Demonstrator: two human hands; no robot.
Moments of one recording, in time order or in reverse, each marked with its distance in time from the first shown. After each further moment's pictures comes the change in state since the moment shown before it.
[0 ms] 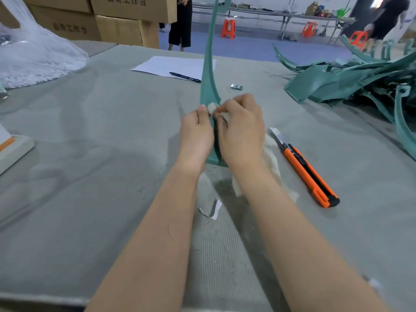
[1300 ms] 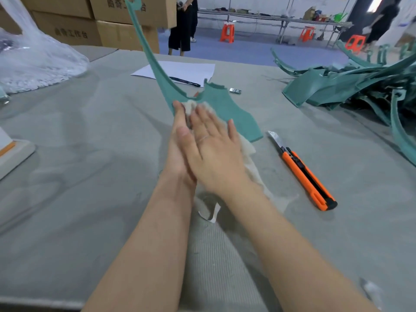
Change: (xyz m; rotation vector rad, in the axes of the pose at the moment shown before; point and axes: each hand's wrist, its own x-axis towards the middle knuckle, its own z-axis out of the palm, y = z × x) left_hand -0.011 -0.018 -0.002 -1.000 -0.330 -0.164; right_hand -0.028 -0.017 0.007 -0.045 -0.423 -0.110
